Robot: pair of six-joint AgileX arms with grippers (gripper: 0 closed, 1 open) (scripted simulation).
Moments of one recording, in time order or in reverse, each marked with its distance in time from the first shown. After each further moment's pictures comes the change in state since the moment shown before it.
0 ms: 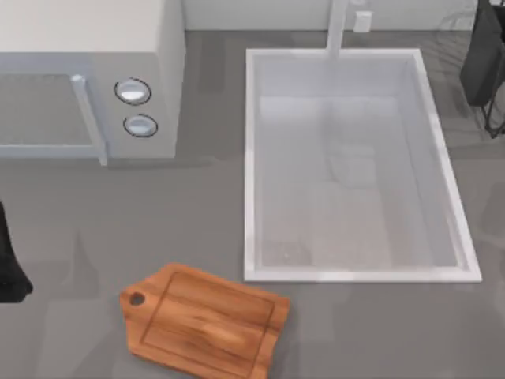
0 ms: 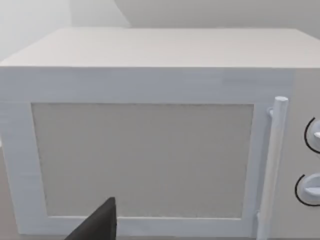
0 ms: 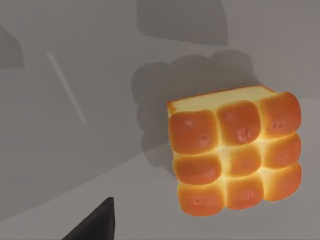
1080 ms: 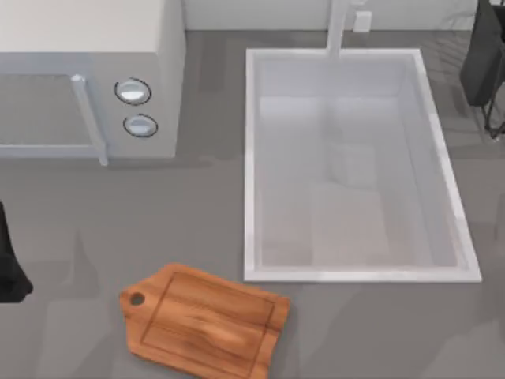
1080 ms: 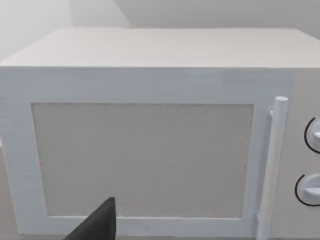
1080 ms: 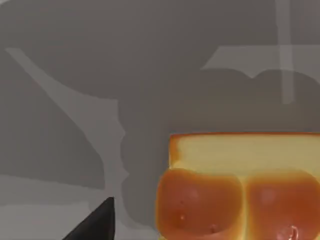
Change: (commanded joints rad) left arm 0.000 0.000 0.000 0.000 0.000 0.000; right arm -0.025 0.297 0.043 0.095 0.001 -0.167
